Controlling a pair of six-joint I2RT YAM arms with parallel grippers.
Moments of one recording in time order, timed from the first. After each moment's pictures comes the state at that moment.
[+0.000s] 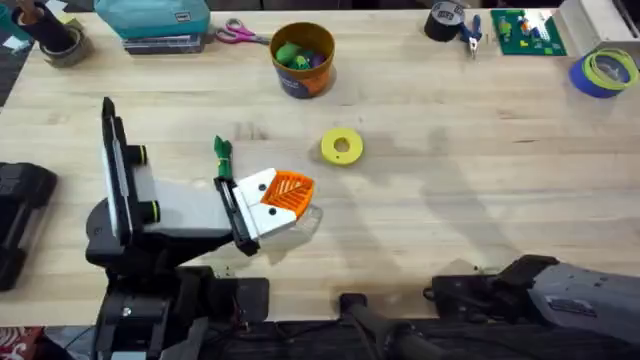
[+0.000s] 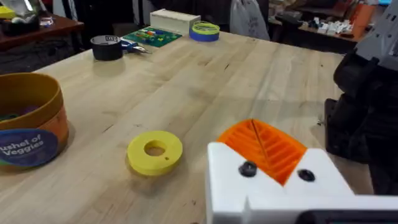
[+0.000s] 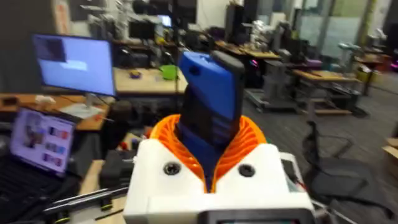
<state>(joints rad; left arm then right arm) 0.00 0.01 0.02 -0.13 1.14 0.04 0.52 1.35 1.37 0.35 -0.81 0.17</state>
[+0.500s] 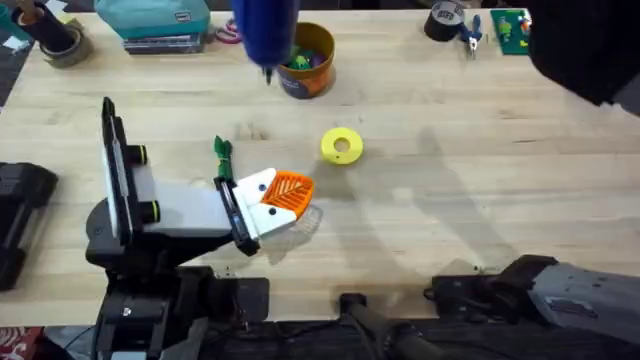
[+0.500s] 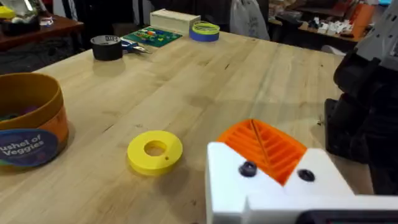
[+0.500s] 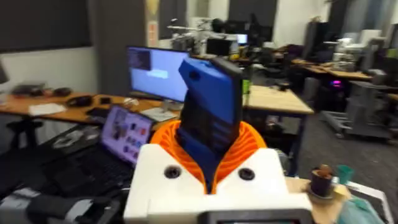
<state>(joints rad) 0.00 0.01 0.02 -0.13 1.14 0.04 0.55 1.35 1.20 0.73 -1.05 0.42</state>
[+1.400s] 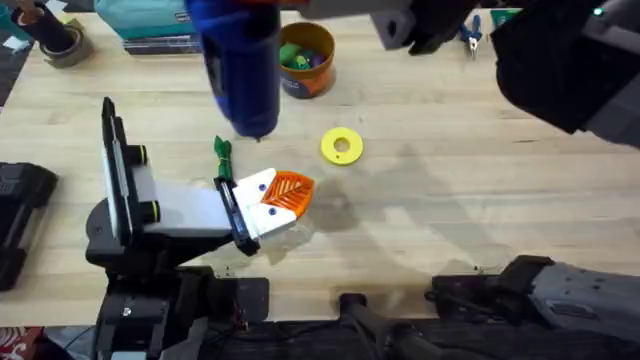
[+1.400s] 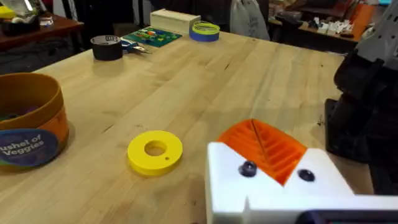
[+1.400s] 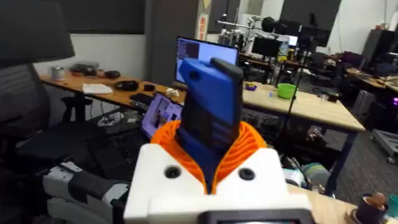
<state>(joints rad) 0.00 0.01 0.02 -0.13 1.14 0.04 0.66 1.35 1.15 0.82 -1.17 0.40</state>
